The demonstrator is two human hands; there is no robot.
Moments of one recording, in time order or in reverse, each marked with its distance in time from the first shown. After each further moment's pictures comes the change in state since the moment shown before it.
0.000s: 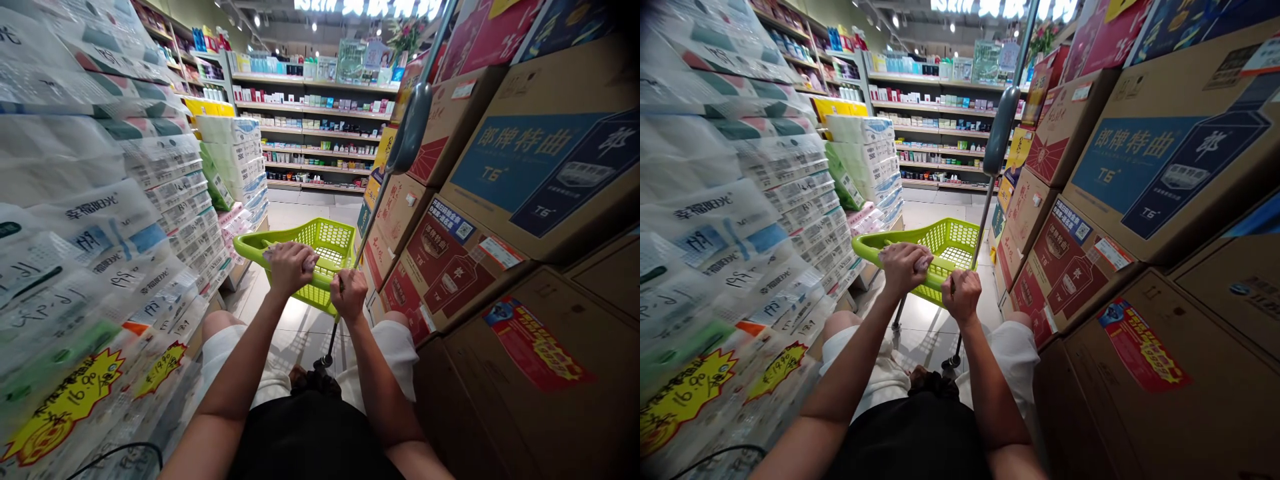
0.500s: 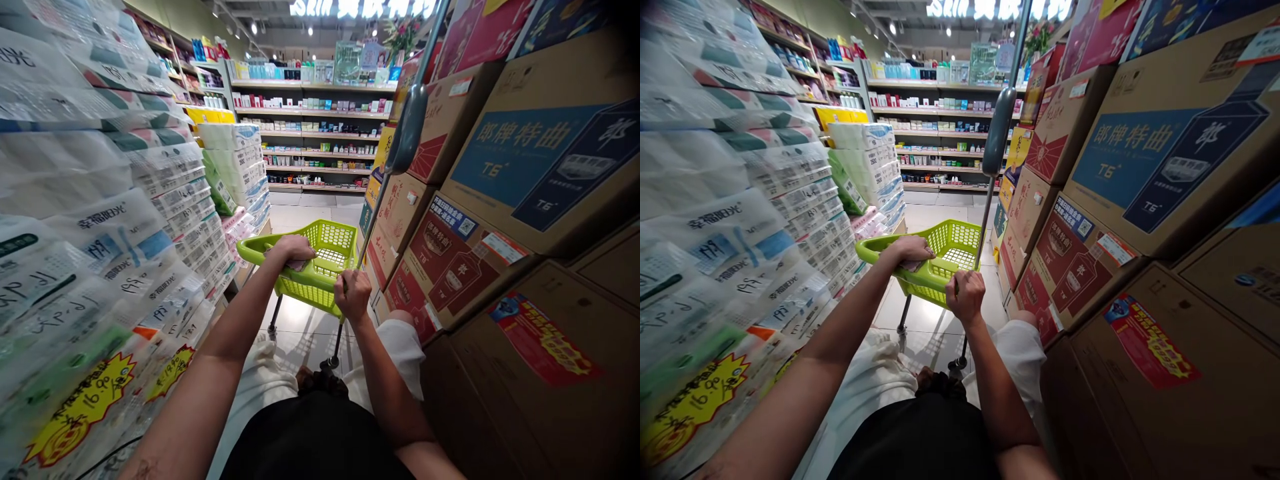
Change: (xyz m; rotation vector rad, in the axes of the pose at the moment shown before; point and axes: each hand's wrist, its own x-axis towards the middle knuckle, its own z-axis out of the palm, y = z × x) left_hand 0.094 -0.029 0.002 0.171 -0.990 -0.158; right_hand -0.003 -0.002 -0.001 0.012 -0.032 0.042
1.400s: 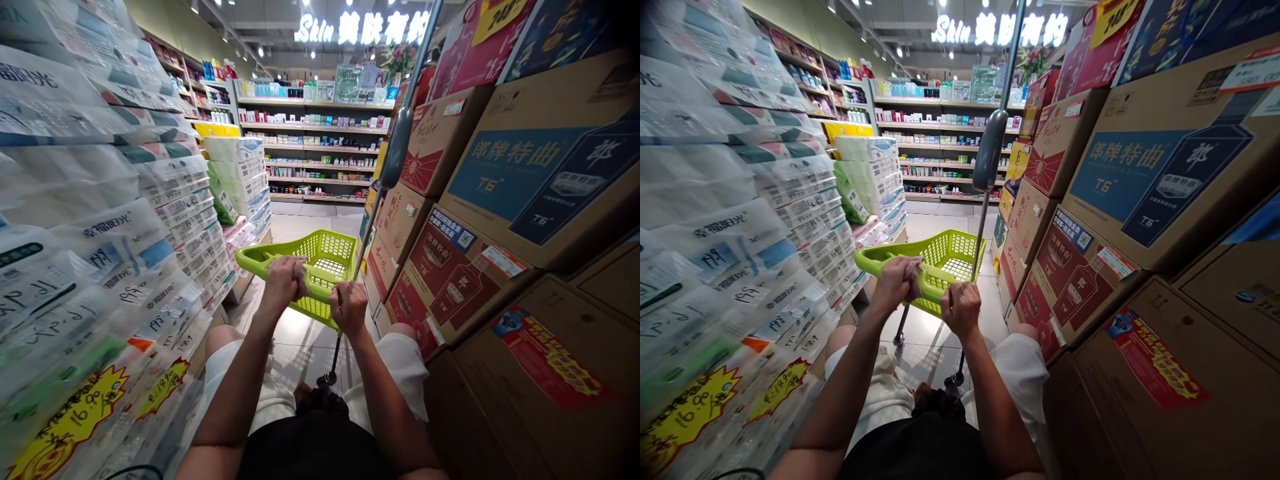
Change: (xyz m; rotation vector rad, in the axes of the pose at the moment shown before) left_hand -0.073 -0.004 0.074 -0.402 0.857 0.046; right_hand 0.000 -0.006 0.003 0.015 -0.051 -0.060
